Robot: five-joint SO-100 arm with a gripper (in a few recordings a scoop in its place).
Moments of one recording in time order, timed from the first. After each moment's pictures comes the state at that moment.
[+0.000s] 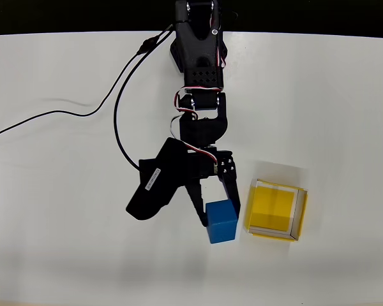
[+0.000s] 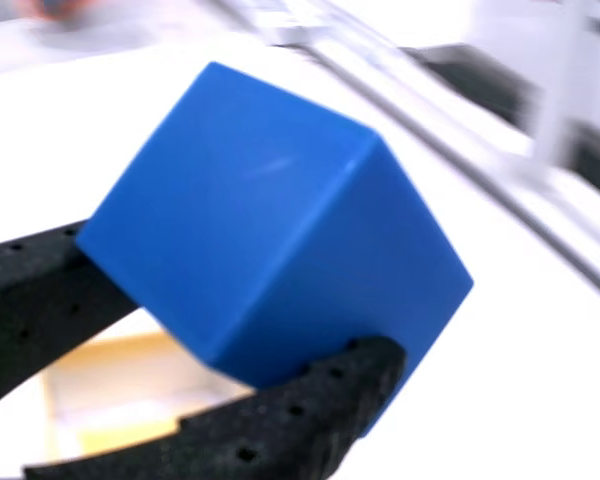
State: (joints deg) arm -13.7 127.3 123.0 9.1 -95.1
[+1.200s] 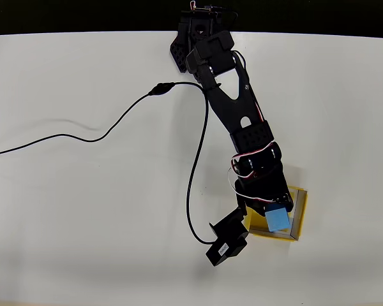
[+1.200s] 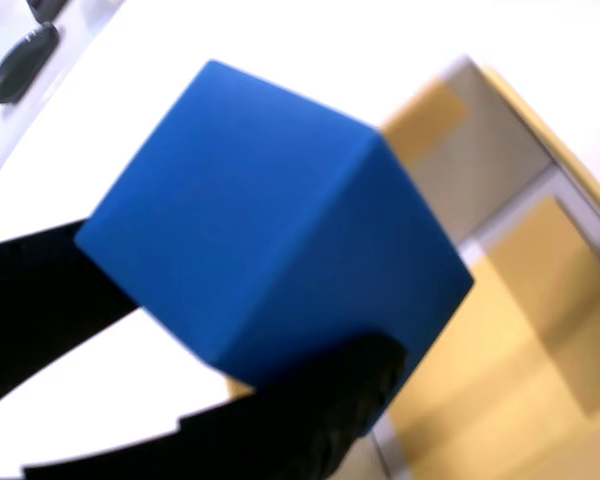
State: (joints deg) arm -29.4 83.0 88.9 45.1 -74.1
